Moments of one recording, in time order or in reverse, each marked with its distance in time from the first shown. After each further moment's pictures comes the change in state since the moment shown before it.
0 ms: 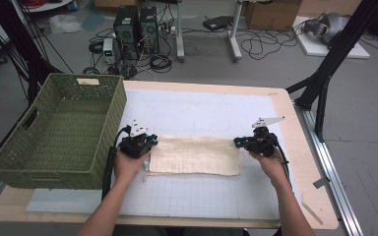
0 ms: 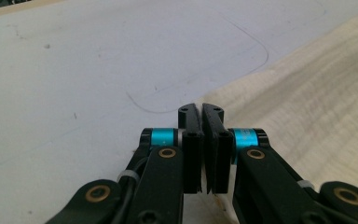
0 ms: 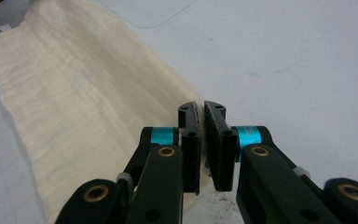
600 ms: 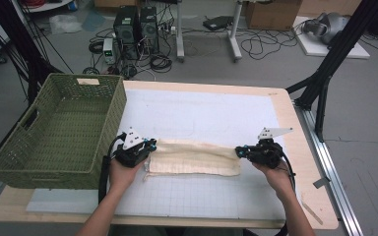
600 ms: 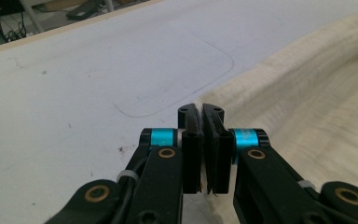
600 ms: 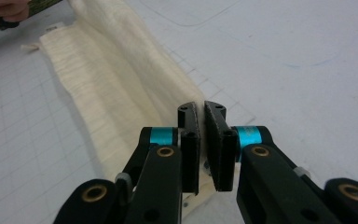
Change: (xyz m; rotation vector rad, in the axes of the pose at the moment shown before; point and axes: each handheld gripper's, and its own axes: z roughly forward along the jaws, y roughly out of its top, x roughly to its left) left arm -0.015 -0.013 -0.031 -0.116 -0.039 0.102; right arm 0.024 -0.023 -0.022 -0.072 0.085 -0.031
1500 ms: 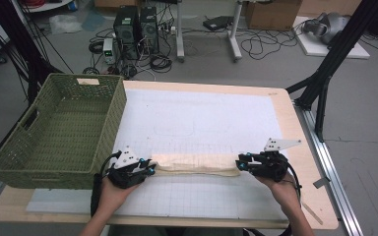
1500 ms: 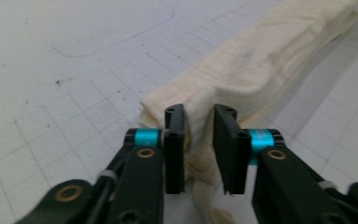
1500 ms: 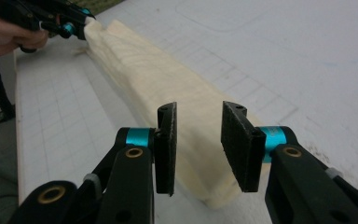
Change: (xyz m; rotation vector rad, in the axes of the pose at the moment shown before) left arm -0.022 -0.020 -0.038 0.082 -0.157 -0.039; right arm 0.029 -0.013 -0.018 -0.067 0.053 -0.011
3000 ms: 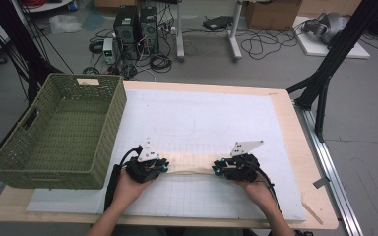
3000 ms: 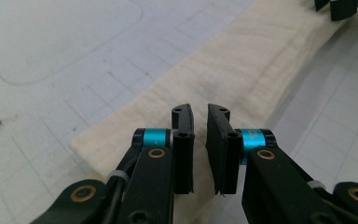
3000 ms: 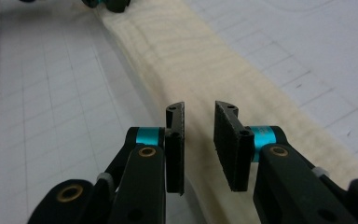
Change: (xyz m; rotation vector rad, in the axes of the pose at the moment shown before) left arm -0.013 0.017 0.041 0.145 -0.004 0.088; right arm 0.026 0.007 0.068 0.174 0.036 -0.129
